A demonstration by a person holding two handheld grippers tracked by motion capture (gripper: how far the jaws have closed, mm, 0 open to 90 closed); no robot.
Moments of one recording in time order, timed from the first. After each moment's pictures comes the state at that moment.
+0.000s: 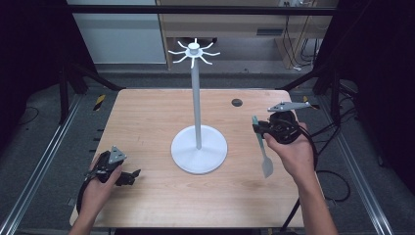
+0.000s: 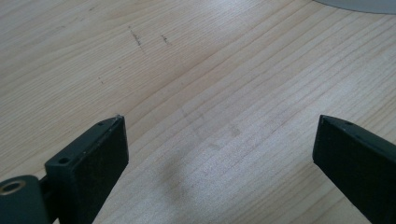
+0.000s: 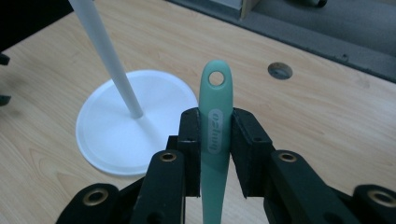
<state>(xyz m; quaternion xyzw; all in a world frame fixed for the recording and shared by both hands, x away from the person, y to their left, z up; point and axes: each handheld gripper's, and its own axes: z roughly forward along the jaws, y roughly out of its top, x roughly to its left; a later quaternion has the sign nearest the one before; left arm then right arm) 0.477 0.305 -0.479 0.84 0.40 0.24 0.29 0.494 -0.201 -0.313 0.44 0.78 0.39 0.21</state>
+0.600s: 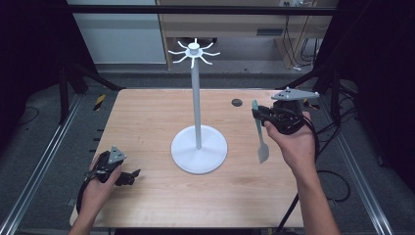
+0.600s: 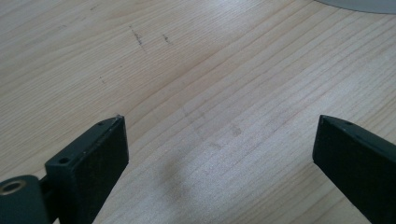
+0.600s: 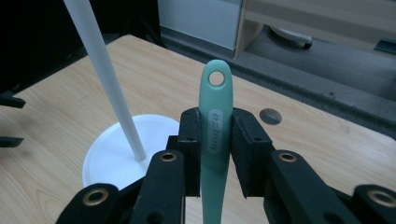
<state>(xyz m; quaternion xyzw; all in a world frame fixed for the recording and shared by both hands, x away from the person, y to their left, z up) 0.477 0.306 -0.480 0.84 0.40 0.24 0.29 0.492 -0.194 -0.274 0.41 0.76 0.44 0.25</state>
